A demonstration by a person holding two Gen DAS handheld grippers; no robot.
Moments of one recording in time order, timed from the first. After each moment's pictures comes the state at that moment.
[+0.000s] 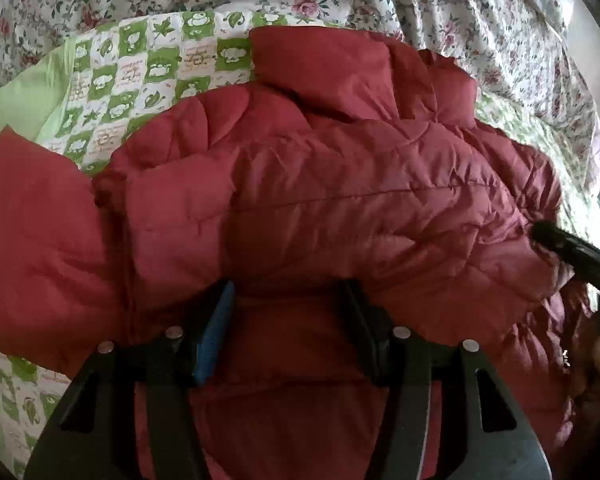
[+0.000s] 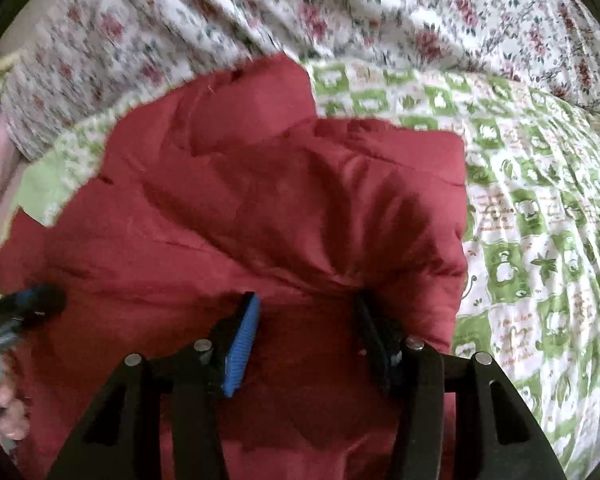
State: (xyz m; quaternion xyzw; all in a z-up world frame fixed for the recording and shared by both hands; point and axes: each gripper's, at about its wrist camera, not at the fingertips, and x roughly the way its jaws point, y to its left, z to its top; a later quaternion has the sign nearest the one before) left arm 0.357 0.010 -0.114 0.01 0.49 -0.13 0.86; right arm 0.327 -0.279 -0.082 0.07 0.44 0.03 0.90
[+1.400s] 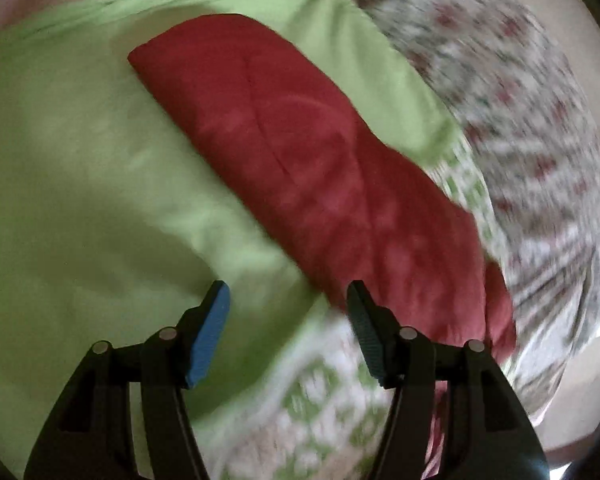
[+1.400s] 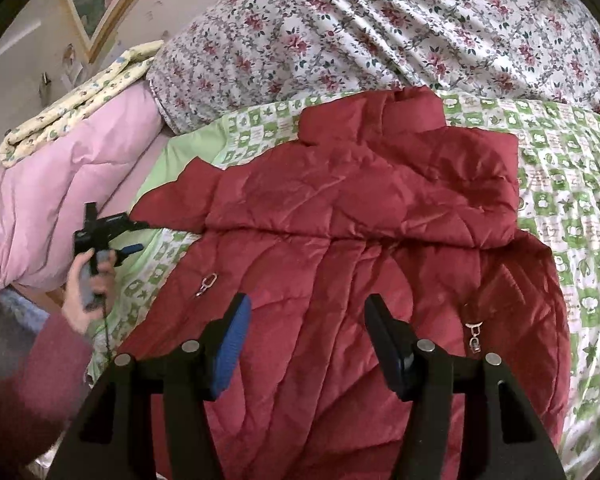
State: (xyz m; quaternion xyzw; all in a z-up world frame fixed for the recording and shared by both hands) left arm 0.306 0.360 -0.136 -0.40 0.43 0.09 0.81; right arm 0.159 -0.215 -0.005 0.10 0.42 0.21 0.88
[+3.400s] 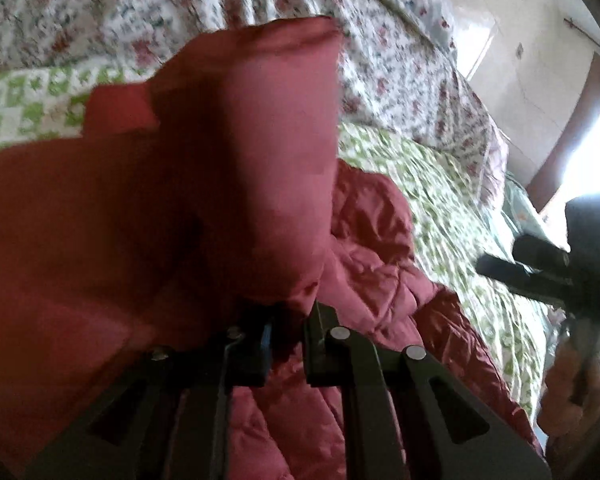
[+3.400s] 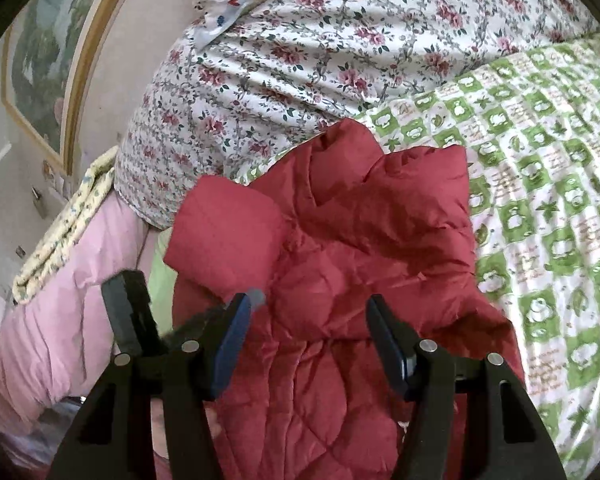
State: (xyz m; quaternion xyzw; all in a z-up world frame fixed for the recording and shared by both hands) left arm 0.314 -0.078 -0.075 -0.07 0.41 -0.31 0.85; right arm 0.259 -0.330 -0.007 0.28 0.40 0.19 0.85
